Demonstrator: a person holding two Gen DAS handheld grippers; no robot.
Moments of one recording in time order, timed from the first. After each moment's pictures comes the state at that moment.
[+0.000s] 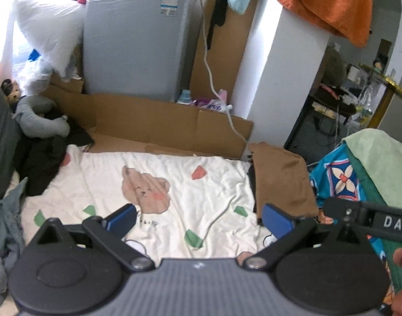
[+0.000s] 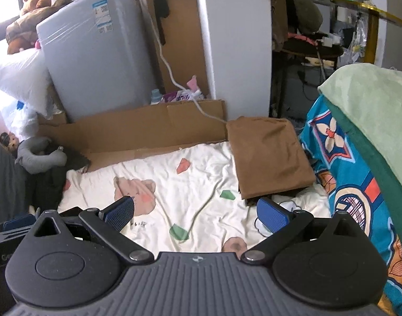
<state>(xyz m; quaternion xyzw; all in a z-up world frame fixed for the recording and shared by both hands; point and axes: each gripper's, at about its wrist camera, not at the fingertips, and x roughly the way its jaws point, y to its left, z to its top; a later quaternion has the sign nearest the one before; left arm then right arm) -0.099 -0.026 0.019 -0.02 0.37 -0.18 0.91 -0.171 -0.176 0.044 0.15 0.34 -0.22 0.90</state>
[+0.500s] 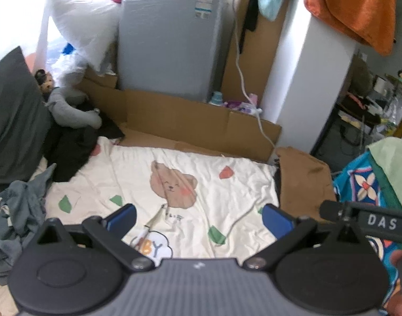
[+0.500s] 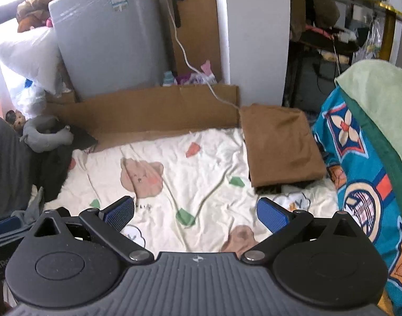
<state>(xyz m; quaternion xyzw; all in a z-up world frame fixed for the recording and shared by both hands) -0.117 -0.004 0.012 -0.03 0.36 -0.10 0.93 -0.159 -0.159 0.027 0.14 0.36 -0.19 0.90</state>
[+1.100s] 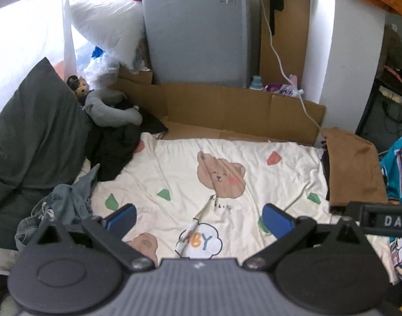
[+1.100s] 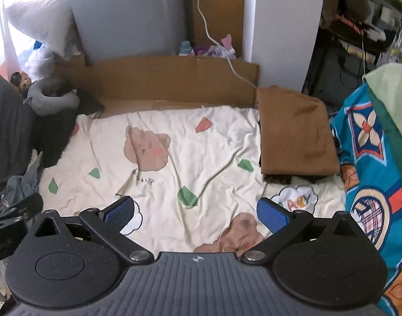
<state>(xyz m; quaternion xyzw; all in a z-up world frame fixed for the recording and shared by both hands) -0.098 -0.011 0.007 0.06 0.39 -0.02 0.92 -0.123 -0.163 0.006 0.11 0.43 -0.15 0.89</state>
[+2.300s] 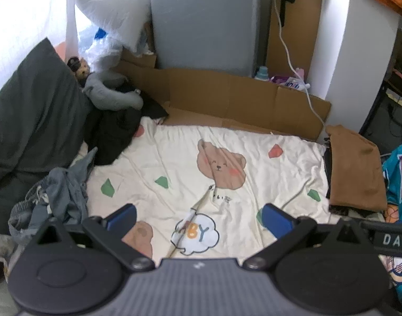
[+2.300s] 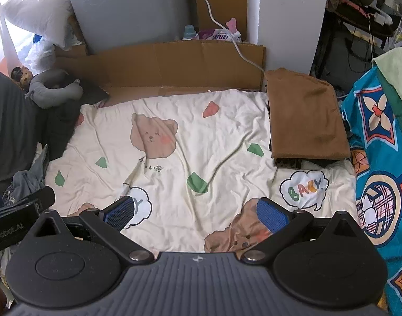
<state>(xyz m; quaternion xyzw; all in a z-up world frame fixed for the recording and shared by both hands) -0.082 0.001 -0.002 0.04 0.41 -0.02 0.91 -0.111 -0.165 -0.008 0.13 0.46 -0.13 0.87</state>
